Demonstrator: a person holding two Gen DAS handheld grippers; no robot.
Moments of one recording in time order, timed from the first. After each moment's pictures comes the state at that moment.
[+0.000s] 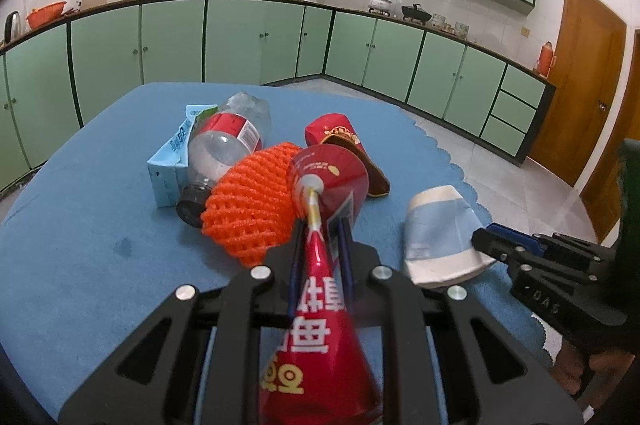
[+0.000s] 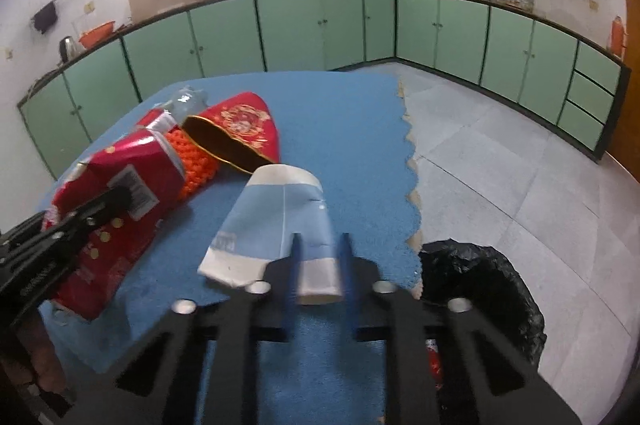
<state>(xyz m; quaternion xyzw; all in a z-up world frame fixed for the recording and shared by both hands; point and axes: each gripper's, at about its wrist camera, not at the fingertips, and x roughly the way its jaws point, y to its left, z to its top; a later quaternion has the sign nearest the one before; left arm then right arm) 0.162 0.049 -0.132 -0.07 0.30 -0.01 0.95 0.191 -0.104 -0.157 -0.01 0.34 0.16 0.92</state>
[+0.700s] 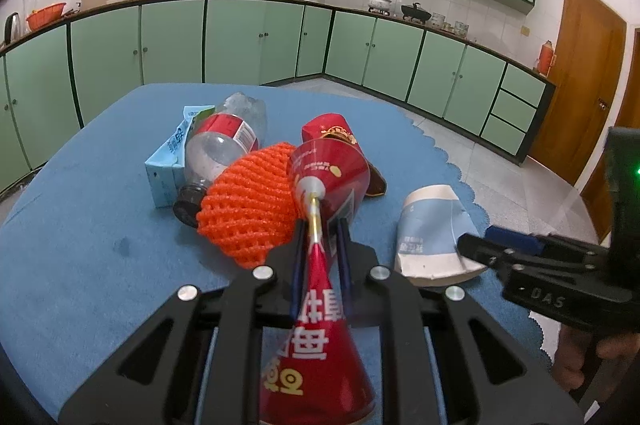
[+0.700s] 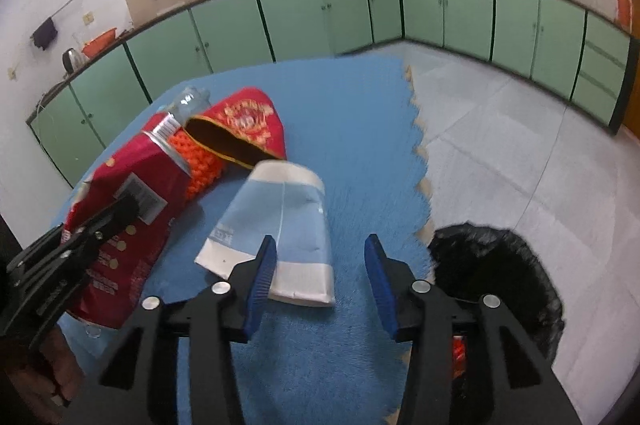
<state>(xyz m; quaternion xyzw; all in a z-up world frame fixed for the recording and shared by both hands) 0.161 0.048 -0.132 -0.07 0.30 -0.01 0.95 0.208 -0.111 -0.165 0.03 0.39 0.19 0.90</state>
